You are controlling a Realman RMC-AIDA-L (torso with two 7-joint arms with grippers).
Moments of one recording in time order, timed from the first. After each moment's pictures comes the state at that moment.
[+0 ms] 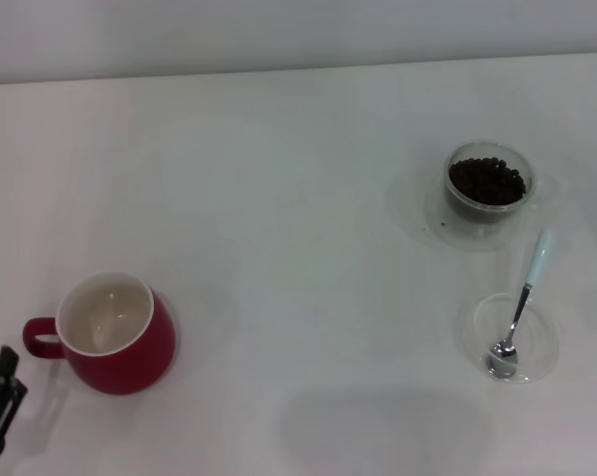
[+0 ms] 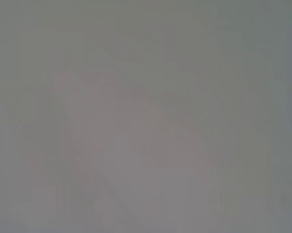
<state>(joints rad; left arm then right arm) 0.06 -2.09 2.84 0.29 -1.06 1.54 -0.03 0.19 1.95 -0.31 -0.32 1.85 1.27 -2.19</state>
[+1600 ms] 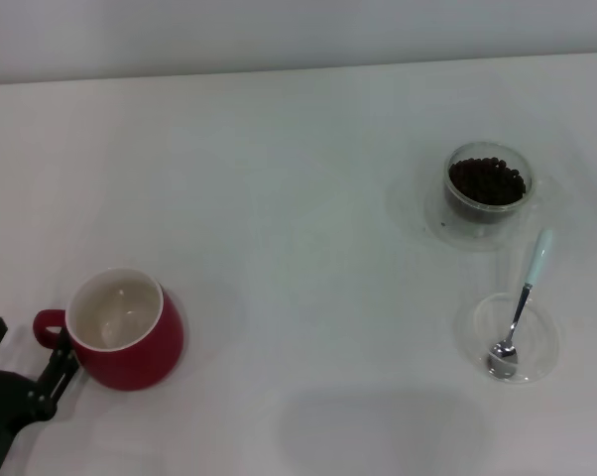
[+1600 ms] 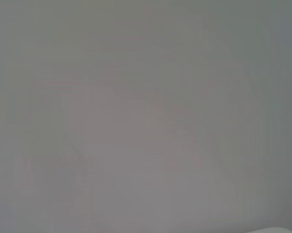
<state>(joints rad) -0.08 -2.09 2.84 0.27 -1.04 1.28 -0.07 0.12 1.96 -0.31 -0.32 1.85 1.28 -2.21</state>
